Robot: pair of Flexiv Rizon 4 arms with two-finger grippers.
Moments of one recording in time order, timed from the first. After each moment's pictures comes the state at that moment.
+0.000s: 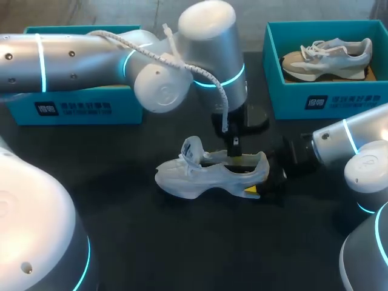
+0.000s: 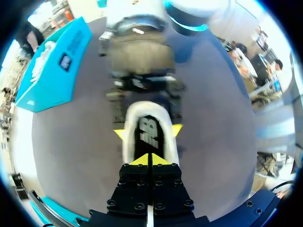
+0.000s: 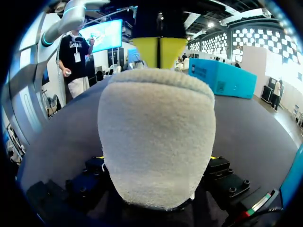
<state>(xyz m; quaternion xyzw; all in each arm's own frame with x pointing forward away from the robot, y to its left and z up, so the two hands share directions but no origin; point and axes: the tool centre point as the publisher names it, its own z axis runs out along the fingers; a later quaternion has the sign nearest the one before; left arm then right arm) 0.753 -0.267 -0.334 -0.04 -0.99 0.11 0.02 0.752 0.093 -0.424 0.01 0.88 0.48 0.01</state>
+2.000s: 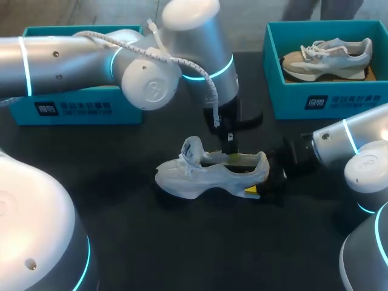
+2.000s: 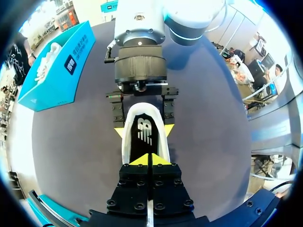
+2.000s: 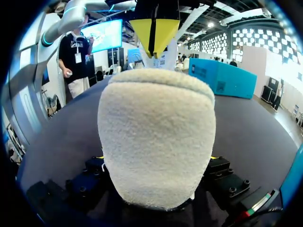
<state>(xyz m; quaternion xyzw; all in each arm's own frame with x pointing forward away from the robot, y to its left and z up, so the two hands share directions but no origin) 0.744 -0.259 -0.312 -0.04 -0.99 0.14 0.03 0.752 0.093 -0.424 0.01 0.88 0.48 0.01</state>
